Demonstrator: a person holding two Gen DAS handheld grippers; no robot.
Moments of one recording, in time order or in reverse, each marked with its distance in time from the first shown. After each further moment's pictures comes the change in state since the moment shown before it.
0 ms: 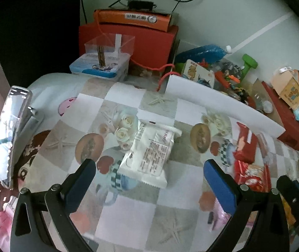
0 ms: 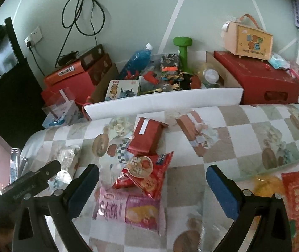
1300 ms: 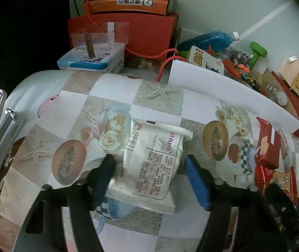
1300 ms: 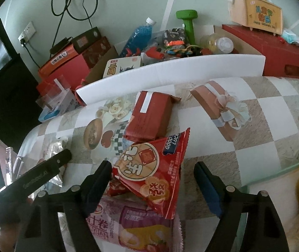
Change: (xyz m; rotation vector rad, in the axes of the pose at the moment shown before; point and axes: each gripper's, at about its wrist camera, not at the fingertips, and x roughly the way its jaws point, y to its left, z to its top) left arm 0.051 -0.010 0.000 0.048 0.011 0.038; right arm 0.060 -0.005 -0.018 0.061 0.067 0.081
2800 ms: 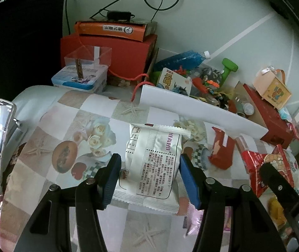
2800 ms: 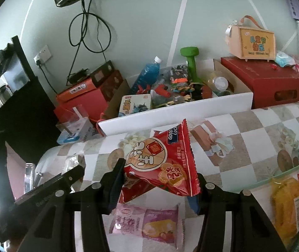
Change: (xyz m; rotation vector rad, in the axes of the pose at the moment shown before) left arm -0.068 -0.018 -0.006 -0.003 -0.081 -0.132; right arm -0.080 0.014 0.013 -0.007 -0.172 0.047
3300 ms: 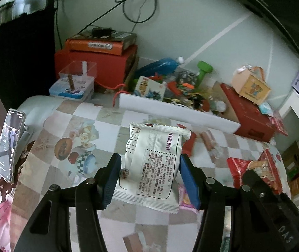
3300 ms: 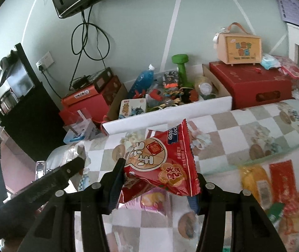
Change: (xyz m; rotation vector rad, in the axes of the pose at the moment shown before) left arm -0.075 -0.047 -0.008 0.052 -0.009 -0.050; right arm -0.078 -0.012 0.000 0.020 0.009 -0.045
